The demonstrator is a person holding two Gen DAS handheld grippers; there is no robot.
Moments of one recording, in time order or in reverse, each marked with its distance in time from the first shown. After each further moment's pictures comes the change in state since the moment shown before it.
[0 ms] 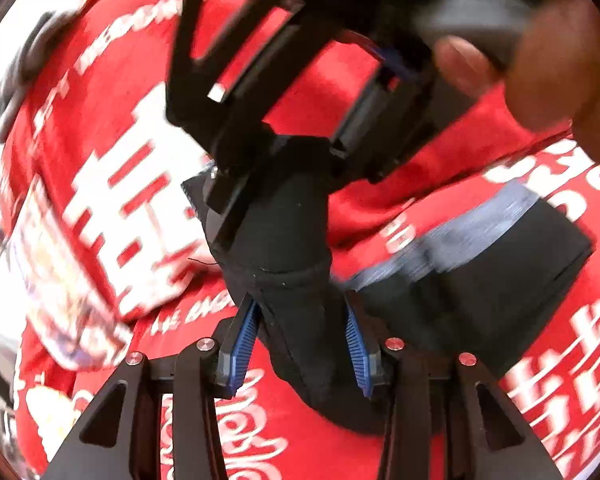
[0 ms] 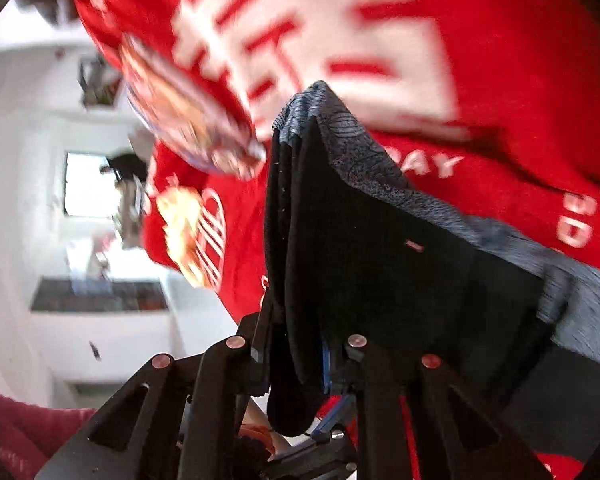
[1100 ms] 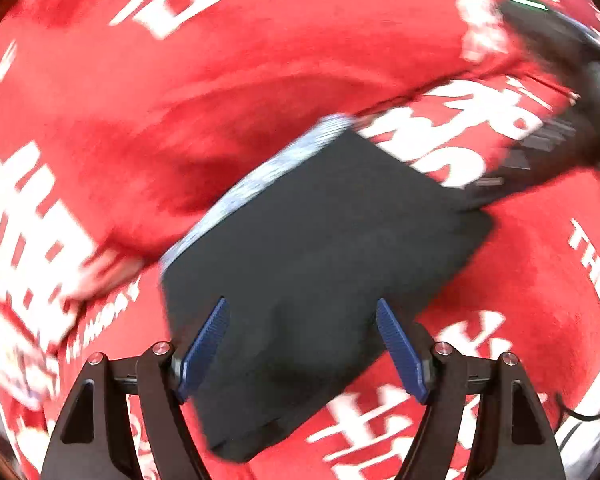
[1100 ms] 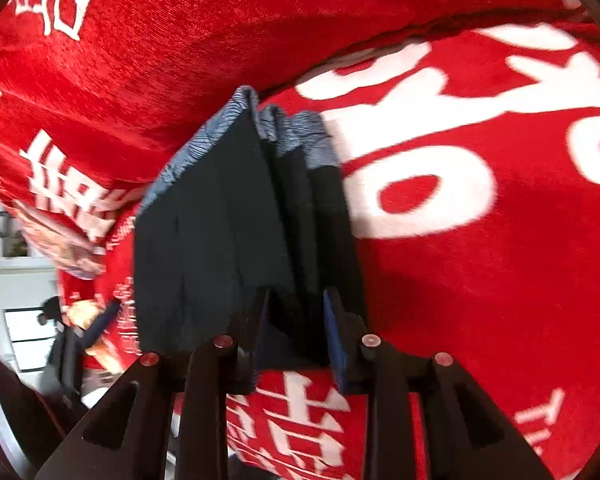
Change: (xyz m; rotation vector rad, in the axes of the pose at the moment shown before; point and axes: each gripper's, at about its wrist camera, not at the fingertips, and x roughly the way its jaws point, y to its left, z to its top) left arm 0.016 -0.150 0.037 0.125 0.224 -0.205; right arm -0.180 -0.253 -0.195 0.427 -0.310 -0.336
